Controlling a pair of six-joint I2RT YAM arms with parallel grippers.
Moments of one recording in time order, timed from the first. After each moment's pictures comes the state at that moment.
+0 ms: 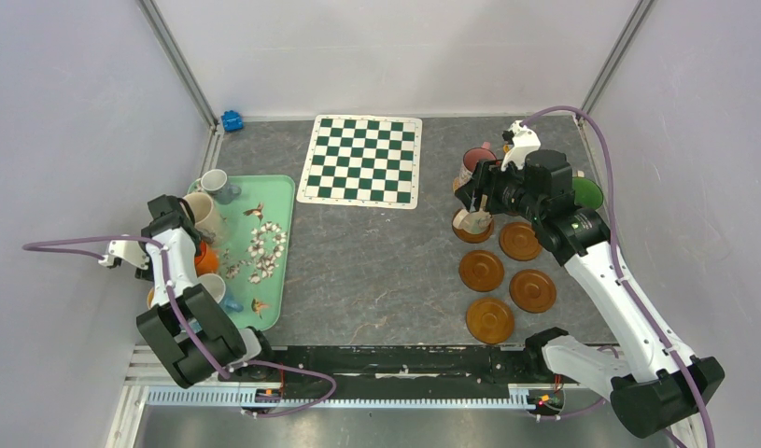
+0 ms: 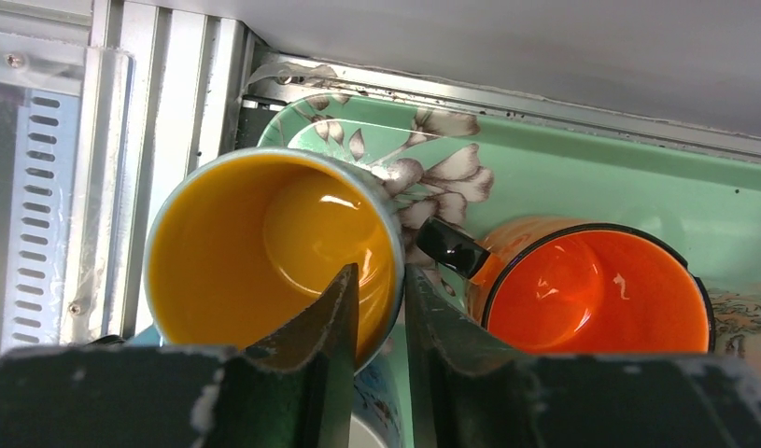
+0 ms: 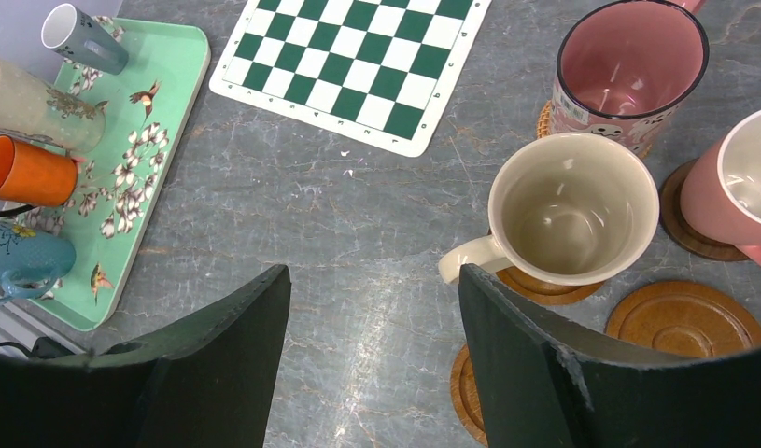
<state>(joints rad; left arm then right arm) 0.56 1.28 0.91 -0.89 -0.73 -1.08 0.35 1.04 1.10 -0.50 -0.15 0.30</state>
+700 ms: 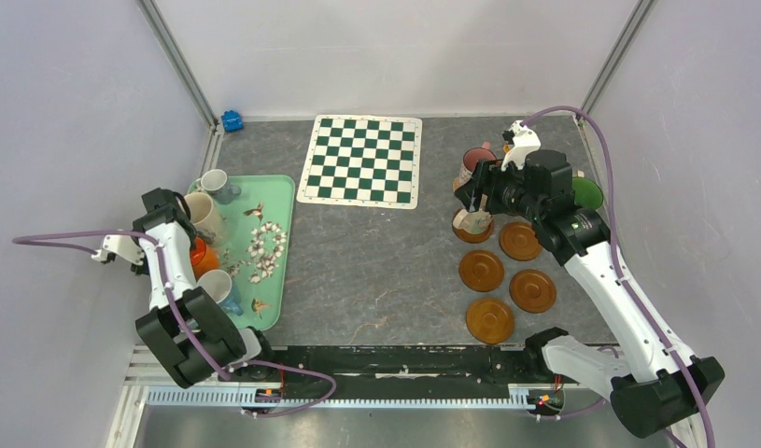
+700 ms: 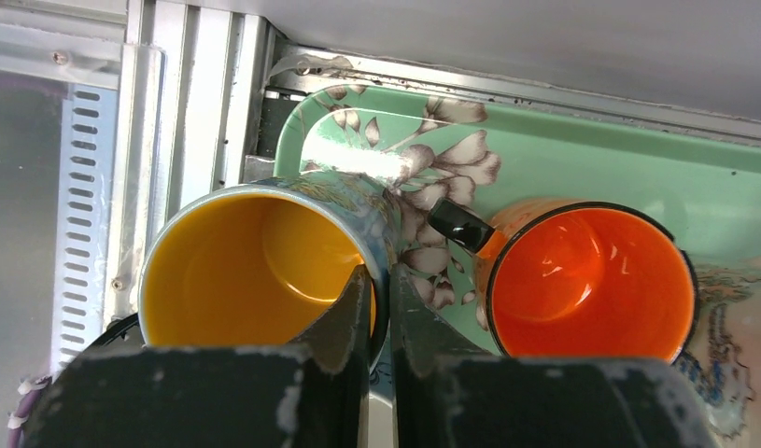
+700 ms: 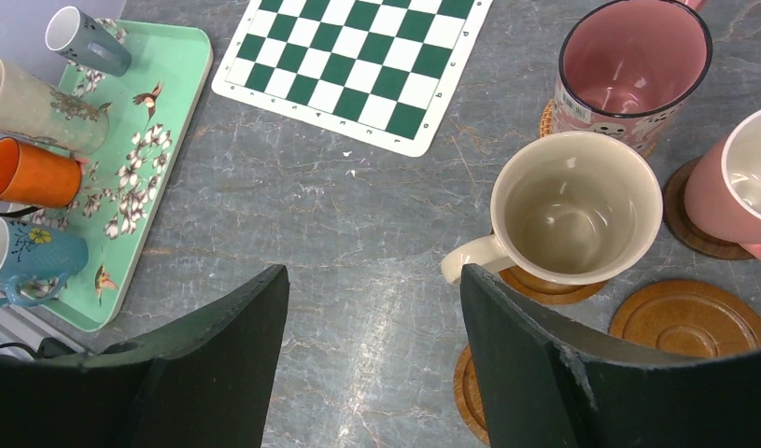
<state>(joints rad) 0.56 1.28 1.00 -1.01 -0.72 -1.07 0.35 1.04 1.10 -0.49 -0.15 0.30</state>
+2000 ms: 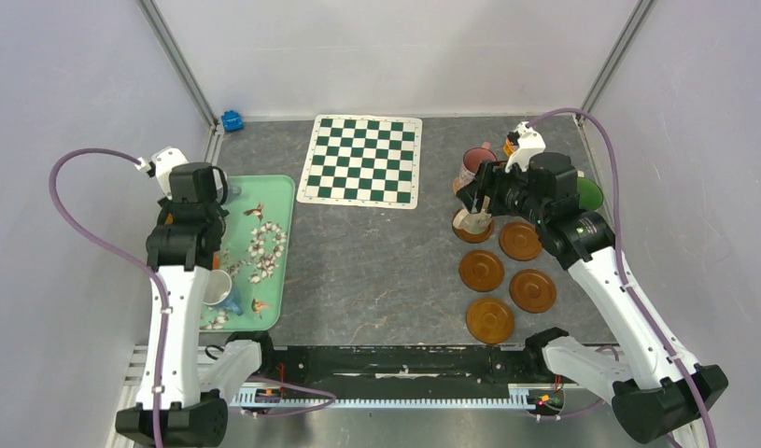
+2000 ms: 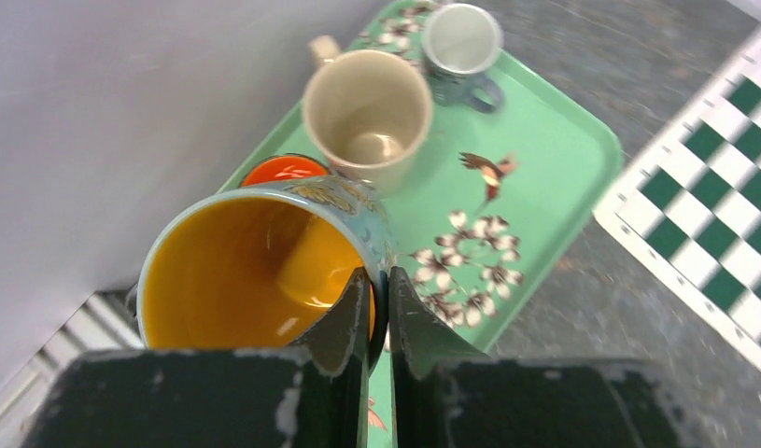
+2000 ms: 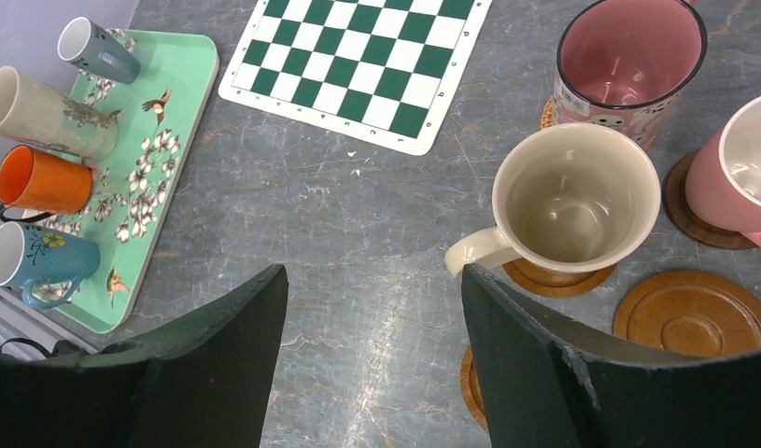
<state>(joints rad) 0.03 0.96 1.21 -0.90 -0.63 -0.42 0.35 1.01 1.10 -0.51 -0.15 0.33</state>
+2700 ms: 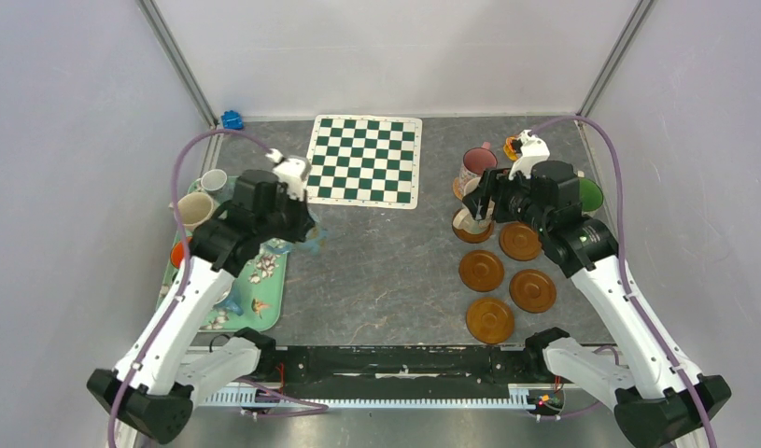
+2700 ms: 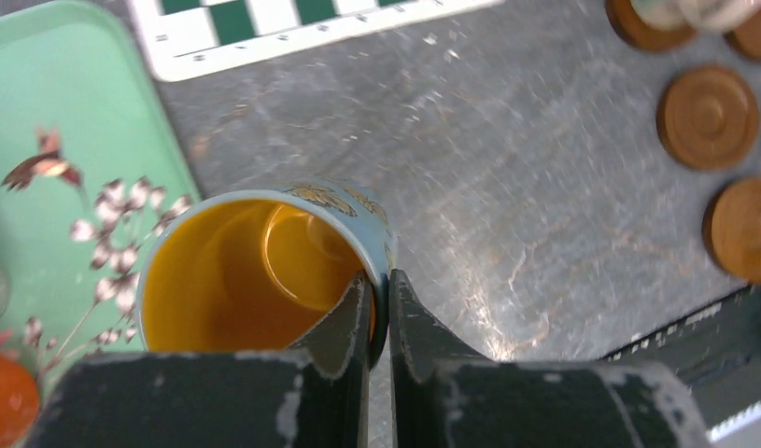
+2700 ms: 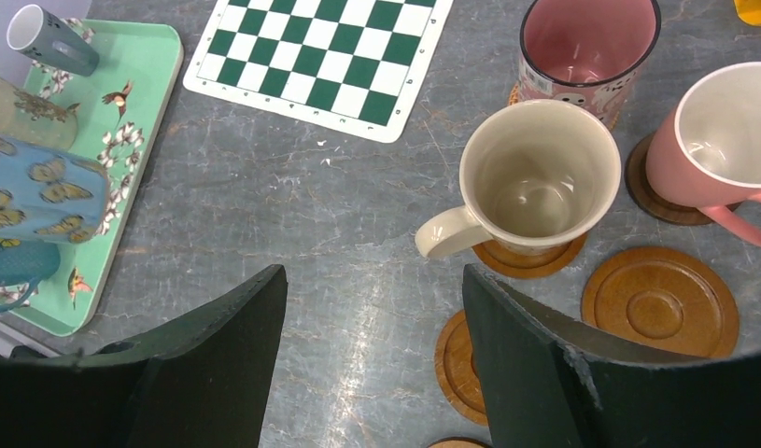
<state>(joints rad) -0.36 0.95 1.11 -0.81 0.06 -0.12 0.35 0.96 1.06 -0.54 -0.10 0.30</state>
